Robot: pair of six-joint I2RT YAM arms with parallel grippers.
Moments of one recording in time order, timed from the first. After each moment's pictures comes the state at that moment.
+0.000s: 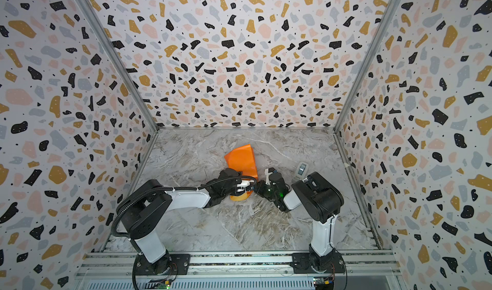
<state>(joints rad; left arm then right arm) -0.79 1.76 0.84 0.28 -0.20 1.04 0.57 1.89 0.57 0.79 -0.37 0.99</state>
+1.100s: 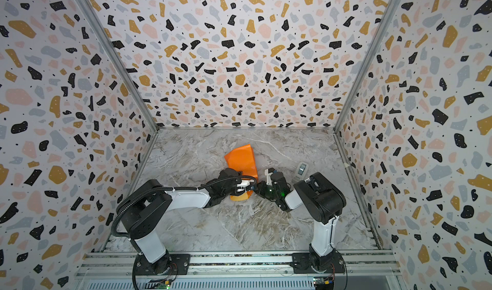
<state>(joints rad) -0.79 1.76 0.84 0.28 -0.20 1.03 0.54 1.87 0.55 0.77 -0.46 0.95</state>
